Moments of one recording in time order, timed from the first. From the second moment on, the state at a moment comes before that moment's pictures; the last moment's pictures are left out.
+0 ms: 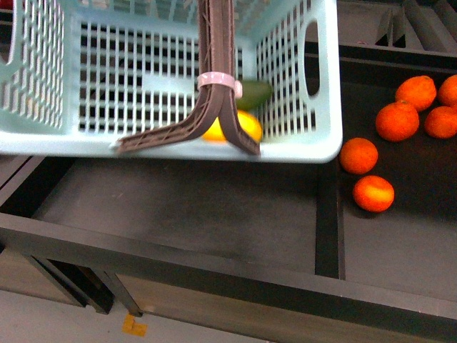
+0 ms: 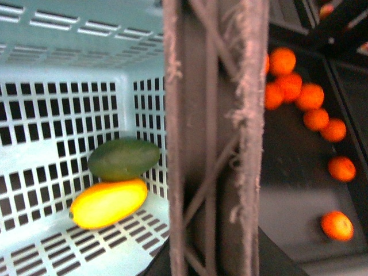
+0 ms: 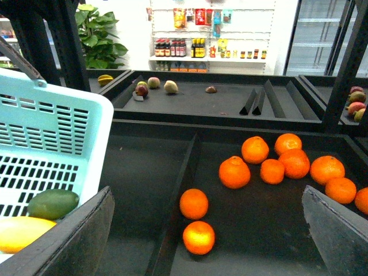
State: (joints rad) left arm -0.45 1.78 1.28 0.11 -0.05 -0.36; right arm 0.00 0.00 0.01 0.00 -0.01 0.00
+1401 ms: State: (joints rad) left arm -0.30 2.67 2.35 -0.37 -0.35 -1.66; right arm 0.00 0.00 0.01 0.00 -0.01 0.00
